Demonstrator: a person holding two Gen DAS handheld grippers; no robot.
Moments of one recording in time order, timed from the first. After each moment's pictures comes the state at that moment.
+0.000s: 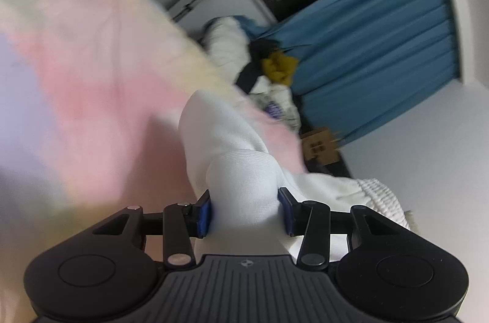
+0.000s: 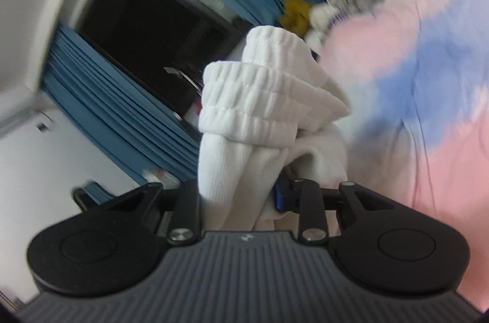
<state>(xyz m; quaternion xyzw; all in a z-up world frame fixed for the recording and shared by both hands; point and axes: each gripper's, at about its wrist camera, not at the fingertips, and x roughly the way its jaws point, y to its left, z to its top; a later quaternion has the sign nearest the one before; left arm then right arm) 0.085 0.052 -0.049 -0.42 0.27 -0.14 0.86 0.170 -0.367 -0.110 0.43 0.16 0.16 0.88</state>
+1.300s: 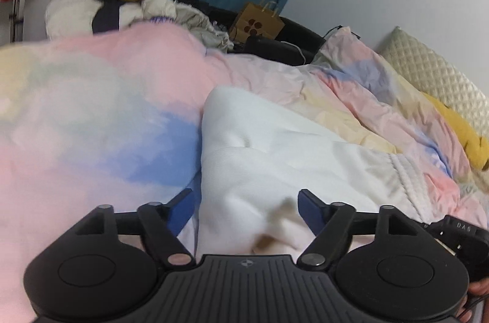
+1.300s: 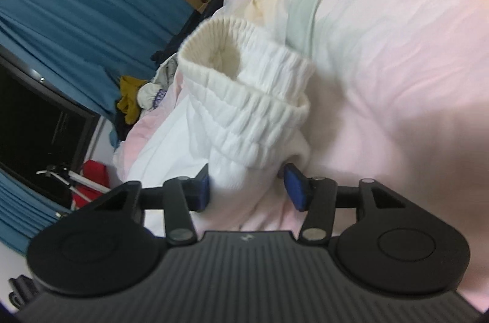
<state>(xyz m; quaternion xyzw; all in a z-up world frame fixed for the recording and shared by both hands) 0.232 -0.318 -0.100 -0.07 0.34 -0.30 0.89 0.148 -0.647 -0.215 0.48 0.22 -0.12 0.84</state>
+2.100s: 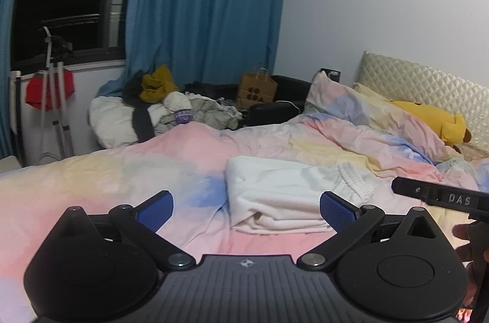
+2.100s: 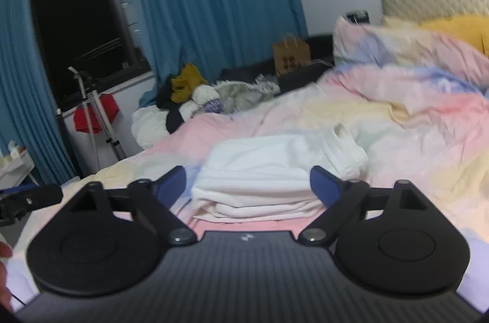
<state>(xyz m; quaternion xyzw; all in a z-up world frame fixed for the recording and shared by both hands) -0.047 -0.189 0.071 0.02 0.20 -0.25 0.95 -0.012 -0.456 -0.032 0.15 0.16 -0.10 0.97</state>
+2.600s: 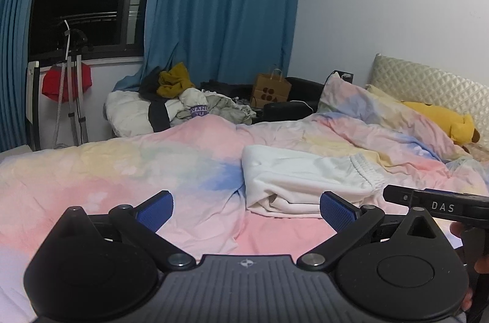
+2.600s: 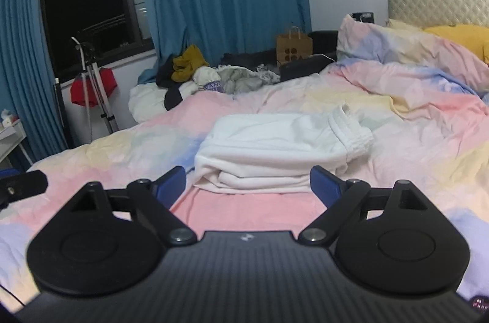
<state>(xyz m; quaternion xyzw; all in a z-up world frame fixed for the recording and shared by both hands) -0.074 -0.157 0.045 0.01 0.20 -0.24 0.95 -0.018 -0.421 -0.054 0.12 0.18 -0.12 0.97</state>
